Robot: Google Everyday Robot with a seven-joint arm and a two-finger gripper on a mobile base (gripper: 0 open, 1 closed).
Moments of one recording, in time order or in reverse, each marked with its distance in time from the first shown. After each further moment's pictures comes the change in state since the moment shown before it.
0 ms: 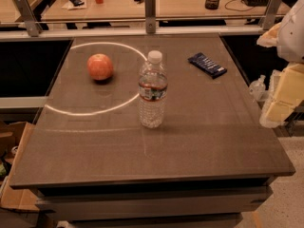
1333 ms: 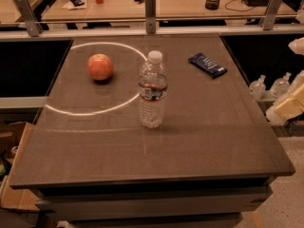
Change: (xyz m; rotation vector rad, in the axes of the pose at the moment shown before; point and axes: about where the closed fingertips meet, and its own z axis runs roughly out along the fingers) arm 0.033 -0.014 -0.002 0.081 -0.317 0.284
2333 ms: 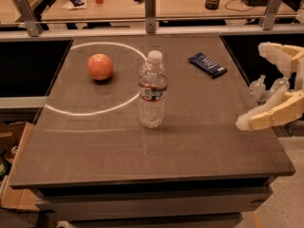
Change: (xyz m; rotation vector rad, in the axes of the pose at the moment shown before) arm -0.051 0.046 0.012 -0.072 -0.584 -0.027
